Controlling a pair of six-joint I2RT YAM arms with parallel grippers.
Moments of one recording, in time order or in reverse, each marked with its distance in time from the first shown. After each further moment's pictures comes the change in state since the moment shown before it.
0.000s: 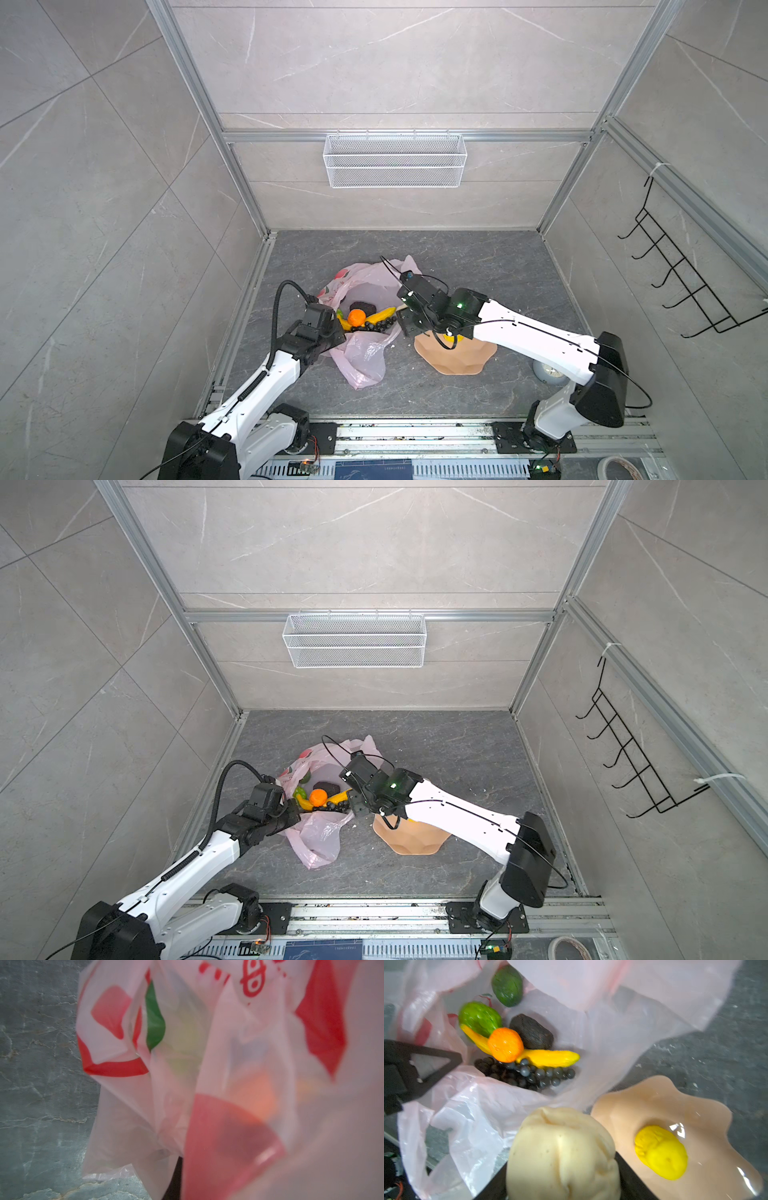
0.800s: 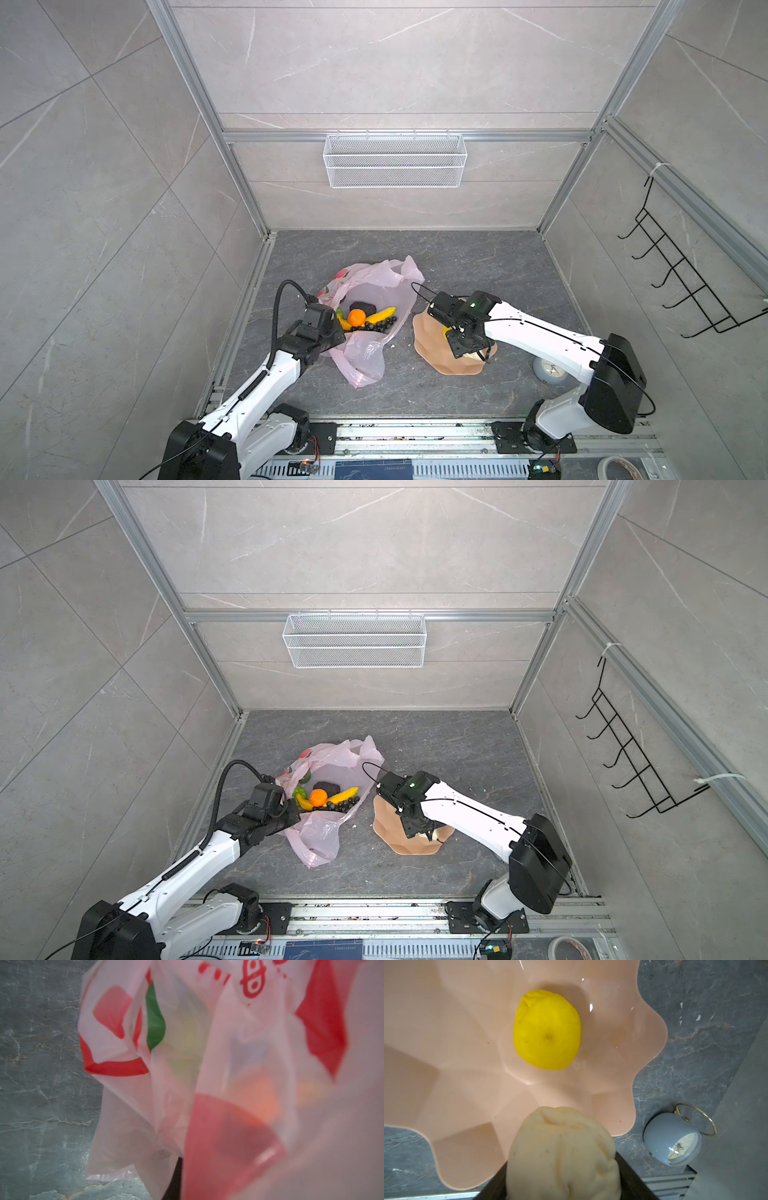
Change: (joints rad) left arm 0.000 0.002 -0.006 0.006 -0.013 0.011; right arm -0.171 -0.023 -0.210 -0.364 0.048 0.056
